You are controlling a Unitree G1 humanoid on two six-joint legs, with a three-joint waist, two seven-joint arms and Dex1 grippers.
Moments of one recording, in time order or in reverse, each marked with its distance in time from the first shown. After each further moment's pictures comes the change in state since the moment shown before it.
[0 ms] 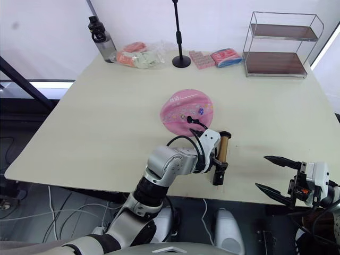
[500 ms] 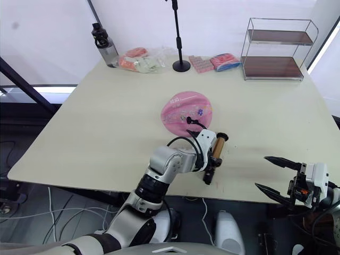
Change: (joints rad) left arm -0.009 0.000 0.050 0.140 -0.029 -0.111 0.047; right arm 0.012 0.012 0.002 -0.005 -0.001 -0.003 -0.019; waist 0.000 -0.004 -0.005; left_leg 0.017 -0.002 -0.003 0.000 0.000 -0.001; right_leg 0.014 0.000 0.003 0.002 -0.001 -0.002
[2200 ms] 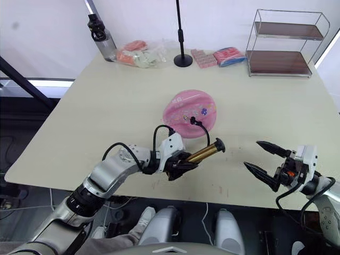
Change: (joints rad) left arm 0.186 0.725 -0.171 -0.353 -0.024 -0.662 -0.801; right arm -0.076 0.043 0.060 -0.199 0.096 0.323 -0.319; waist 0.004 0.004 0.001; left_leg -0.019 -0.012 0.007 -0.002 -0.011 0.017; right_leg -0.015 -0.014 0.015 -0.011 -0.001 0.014
